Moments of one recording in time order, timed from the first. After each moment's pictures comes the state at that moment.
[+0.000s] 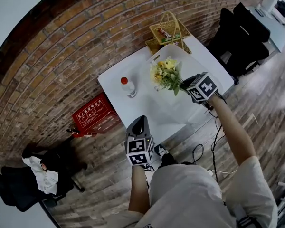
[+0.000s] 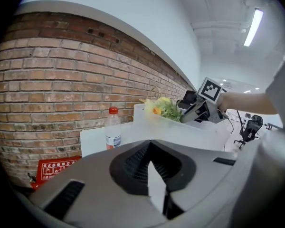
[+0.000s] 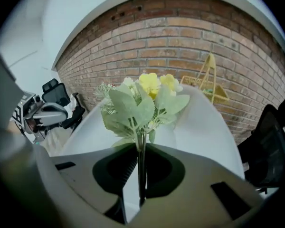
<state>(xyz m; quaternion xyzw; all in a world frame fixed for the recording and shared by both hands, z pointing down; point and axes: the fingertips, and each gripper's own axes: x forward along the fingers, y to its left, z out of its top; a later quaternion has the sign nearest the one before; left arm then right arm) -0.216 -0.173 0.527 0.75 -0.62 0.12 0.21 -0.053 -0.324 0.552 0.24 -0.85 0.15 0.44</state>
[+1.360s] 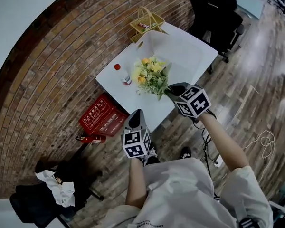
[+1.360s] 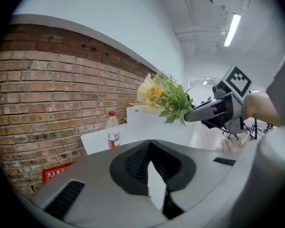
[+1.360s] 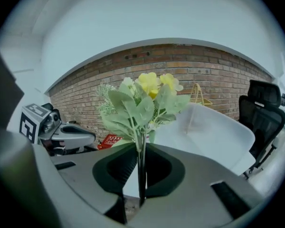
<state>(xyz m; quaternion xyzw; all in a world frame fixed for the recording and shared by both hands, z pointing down) -0.220 -0.068 0.504 0.80 -0.56 0.13 0.15 -0.097 -0.121 0.480 0.36 -0.89 0.16 0.25</state>
